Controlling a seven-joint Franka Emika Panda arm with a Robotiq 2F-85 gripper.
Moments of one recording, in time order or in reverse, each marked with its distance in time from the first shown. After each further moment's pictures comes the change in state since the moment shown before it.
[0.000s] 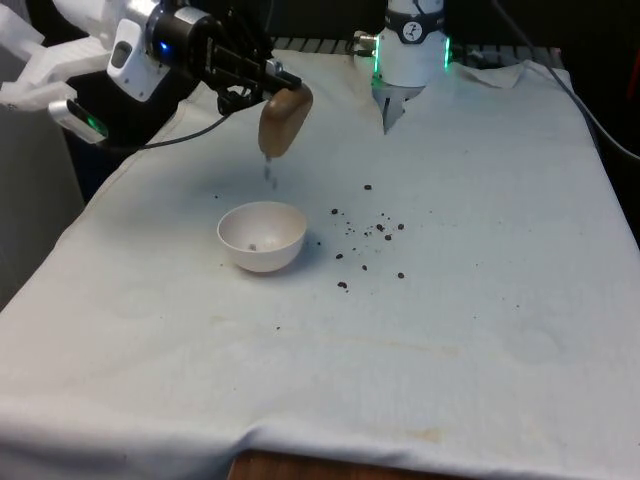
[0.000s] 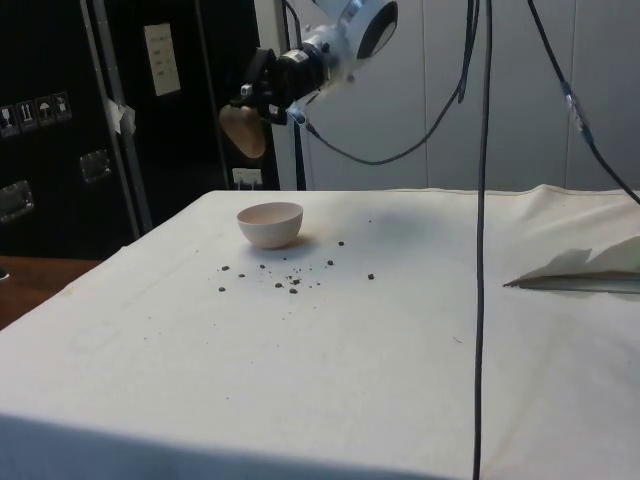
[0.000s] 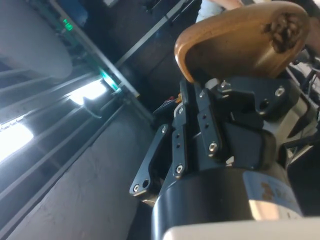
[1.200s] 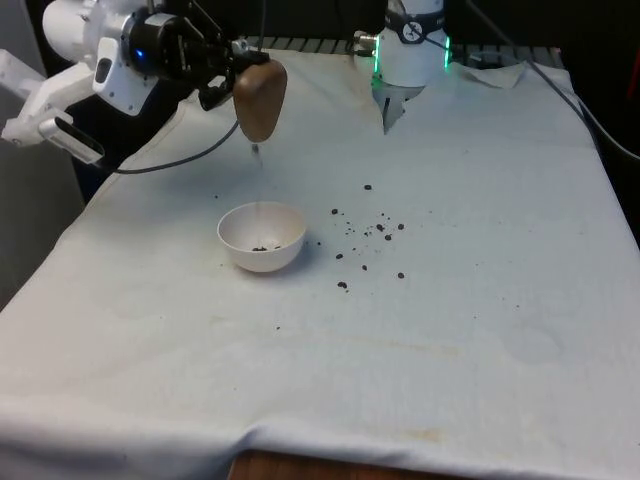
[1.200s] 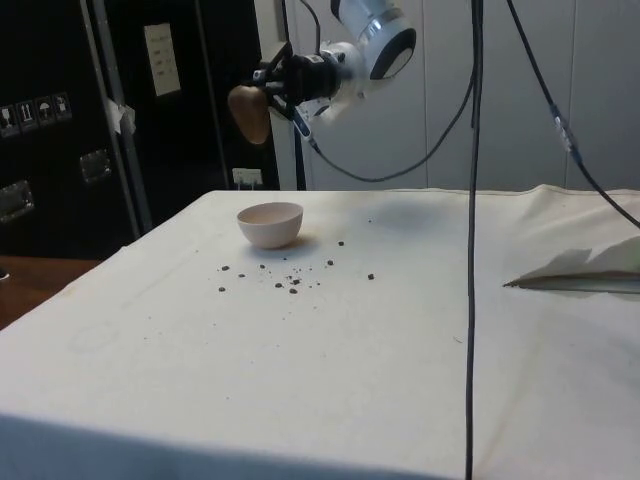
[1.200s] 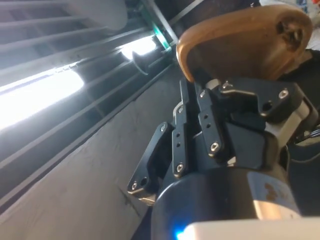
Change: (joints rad) arm -0.043 0.140 -0.074 0.049 0.250 -0.260 0.052
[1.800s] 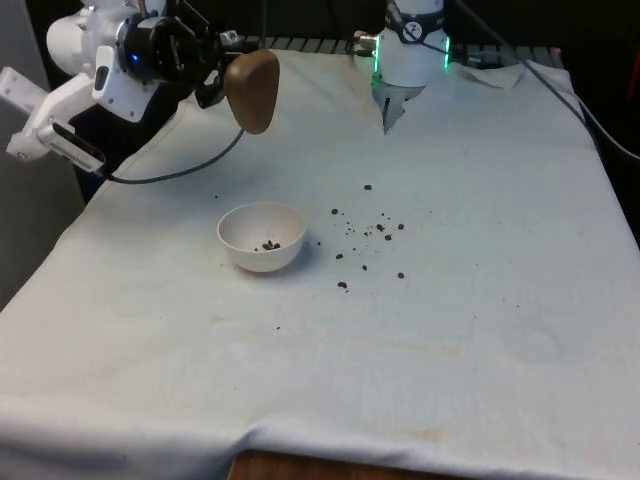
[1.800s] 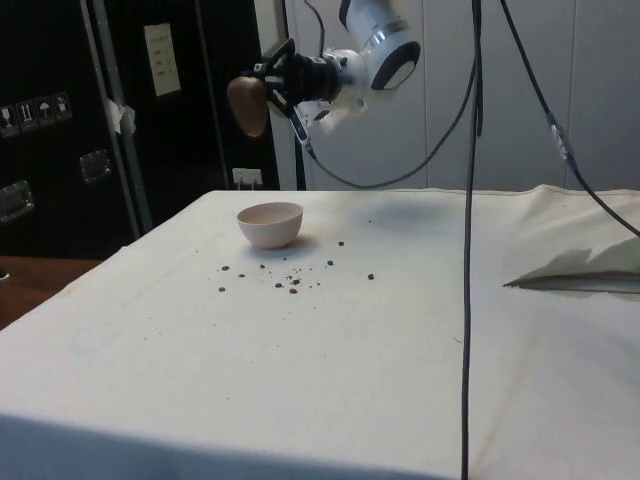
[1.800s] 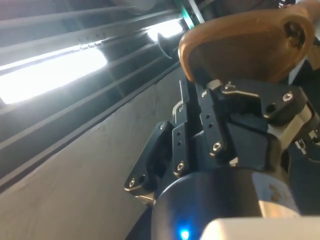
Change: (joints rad) arm -0.013 0.043 -0.003 0.005 0.118 -0.077 0.052
